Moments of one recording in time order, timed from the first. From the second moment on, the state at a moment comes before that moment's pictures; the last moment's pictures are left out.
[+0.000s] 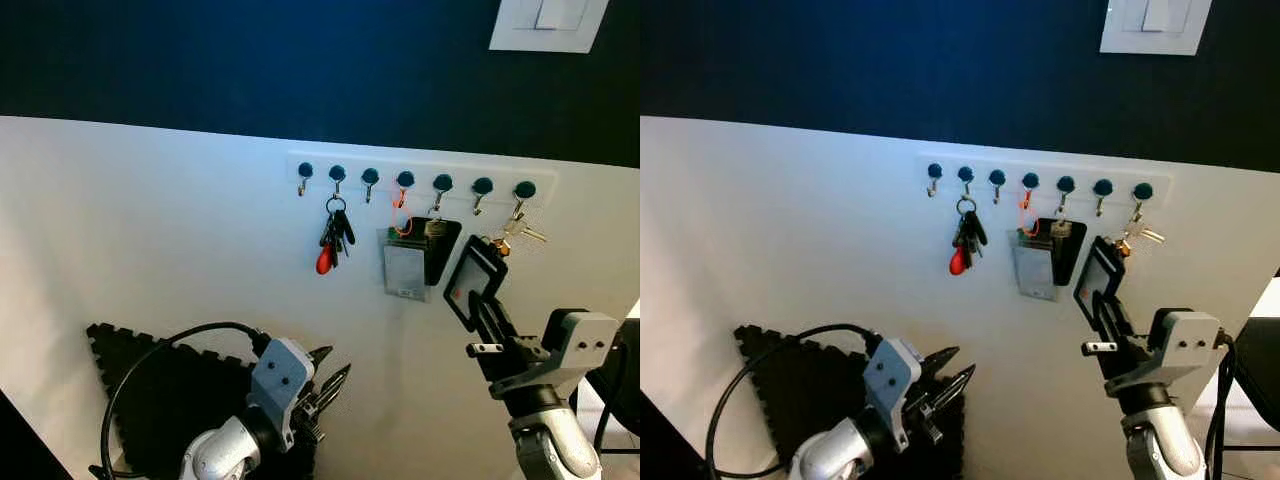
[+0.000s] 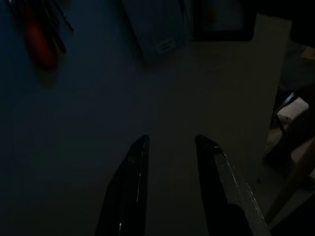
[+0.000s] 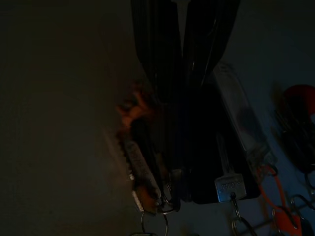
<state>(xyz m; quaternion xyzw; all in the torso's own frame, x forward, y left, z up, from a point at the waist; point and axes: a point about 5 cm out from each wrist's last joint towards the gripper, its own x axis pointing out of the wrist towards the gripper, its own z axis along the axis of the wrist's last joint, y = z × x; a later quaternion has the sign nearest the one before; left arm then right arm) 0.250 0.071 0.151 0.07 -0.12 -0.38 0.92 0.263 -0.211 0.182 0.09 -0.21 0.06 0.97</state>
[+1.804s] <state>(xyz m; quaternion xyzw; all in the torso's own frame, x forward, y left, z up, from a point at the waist) 0.247 0.061 0.159 0.08 -0.12 -0.42 0.90 0.259 -0.211 0.251 0.10 -0.33 0.03 0.94</state>
